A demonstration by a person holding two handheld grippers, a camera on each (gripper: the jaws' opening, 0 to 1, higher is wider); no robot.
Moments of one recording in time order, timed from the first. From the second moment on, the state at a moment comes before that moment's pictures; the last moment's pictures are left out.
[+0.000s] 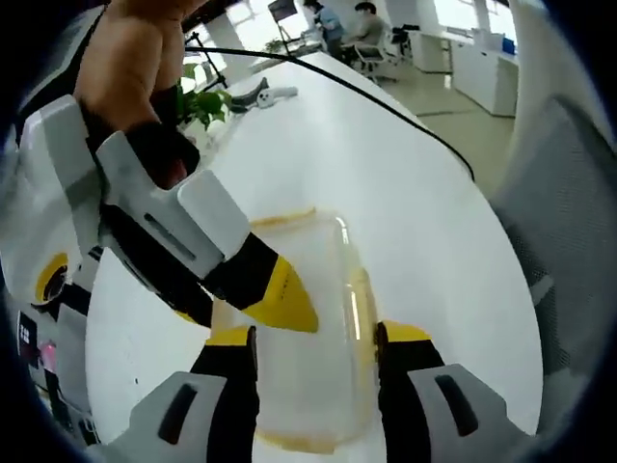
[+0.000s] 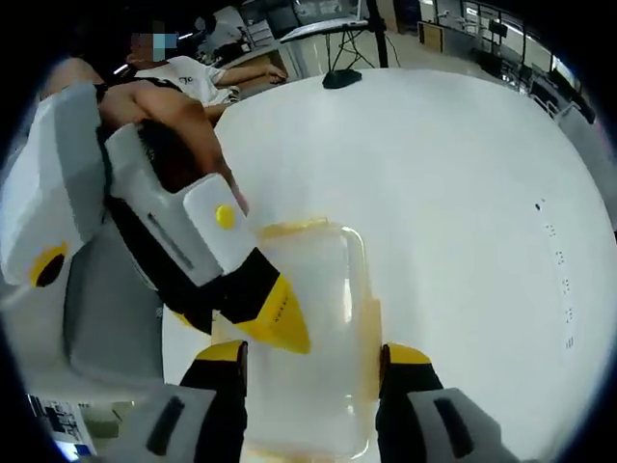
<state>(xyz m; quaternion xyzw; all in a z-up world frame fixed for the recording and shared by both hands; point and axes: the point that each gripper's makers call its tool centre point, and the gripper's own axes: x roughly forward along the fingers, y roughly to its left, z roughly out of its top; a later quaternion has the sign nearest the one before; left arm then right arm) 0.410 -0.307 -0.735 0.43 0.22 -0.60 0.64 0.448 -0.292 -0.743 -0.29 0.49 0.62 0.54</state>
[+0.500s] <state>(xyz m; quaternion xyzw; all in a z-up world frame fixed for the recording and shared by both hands) 0.405 -0.305 -0.734 0.43 0.21 -0.60 0.64 0.442 -0.294 -0.745 -0.30 0.52 0.62 0.50</state>
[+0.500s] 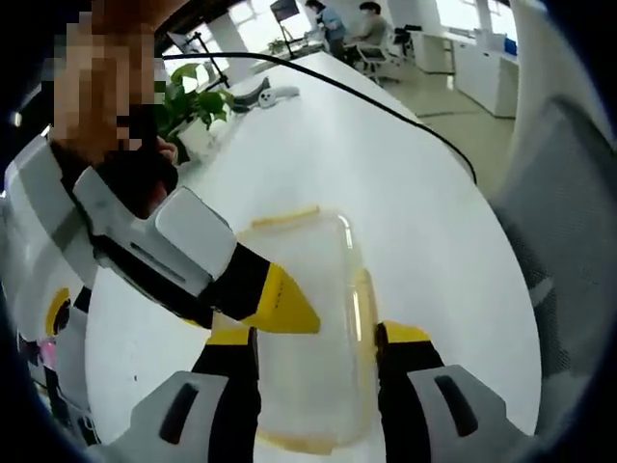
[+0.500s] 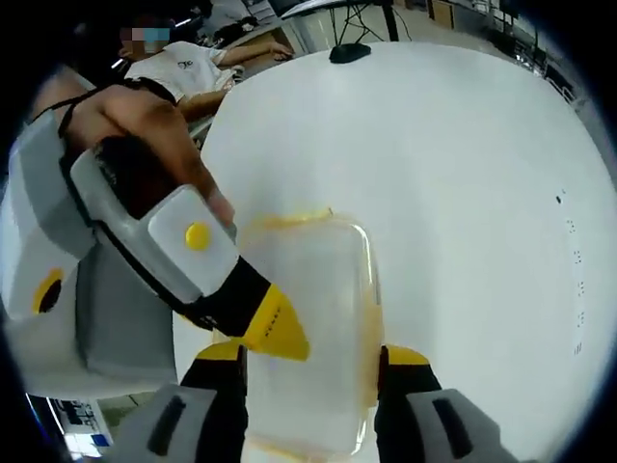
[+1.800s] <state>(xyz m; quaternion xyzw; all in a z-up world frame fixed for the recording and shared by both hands) 0.415 -0.301 -0.705 0.38 0.23 -0.61 0.66 0.431 -0.307 -0.717 -0.31 0.42 0.62 0.59</state>
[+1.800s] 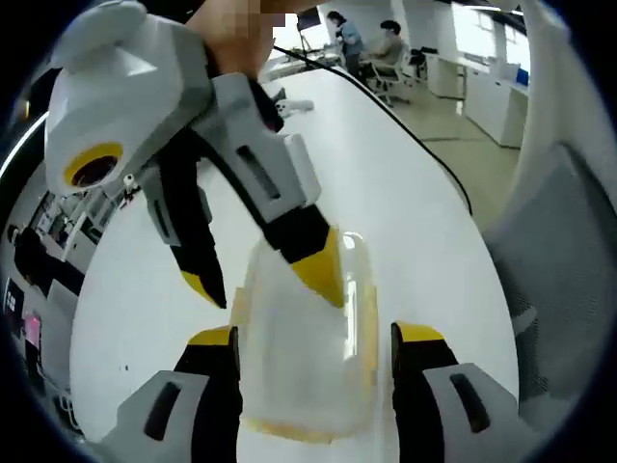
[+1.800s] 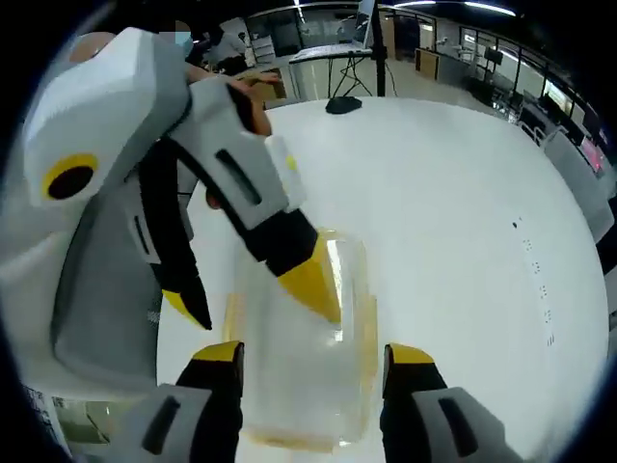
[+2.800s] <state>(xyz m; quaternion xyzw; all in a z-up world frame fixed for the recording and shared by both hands) 0.426 -0.266 -0.757 0.39 0.34 -0.63 0.58 0.419 -0.341 -0.752 -0.36 0.40 0.57 0.62</state>
